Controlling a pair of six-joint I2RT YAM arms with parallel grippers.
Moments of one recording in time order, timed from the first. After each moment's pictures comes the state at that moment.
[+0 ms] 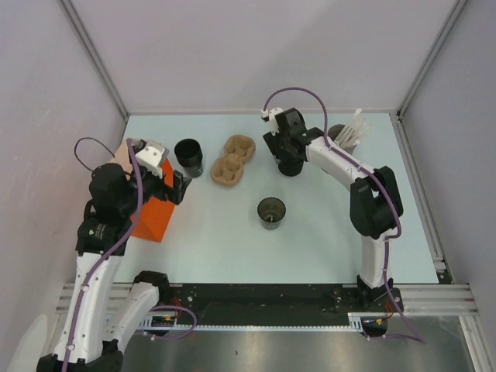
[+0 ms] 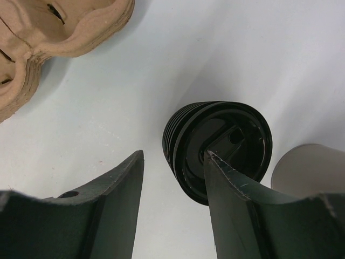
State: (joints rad) left arm -0.13 0.72 1.03 -0.56 0.35 0.22; right arm 0.52 1.99 1.68 -0.49 0.07 -0.10
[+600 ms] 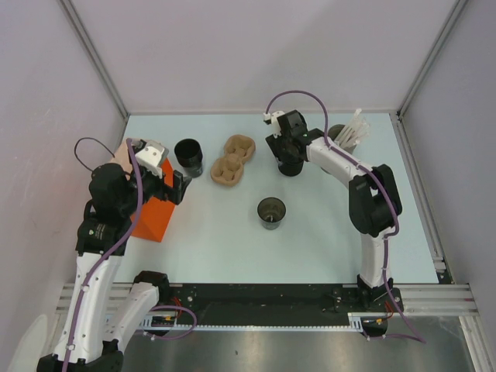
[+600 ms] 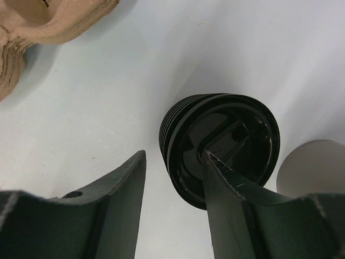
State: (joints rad) left arm -0.13 0.72 1.03 -0.56 0.35 0.22; right arm 0.50 2.01 1.67 -0.49 0.05 -0.10
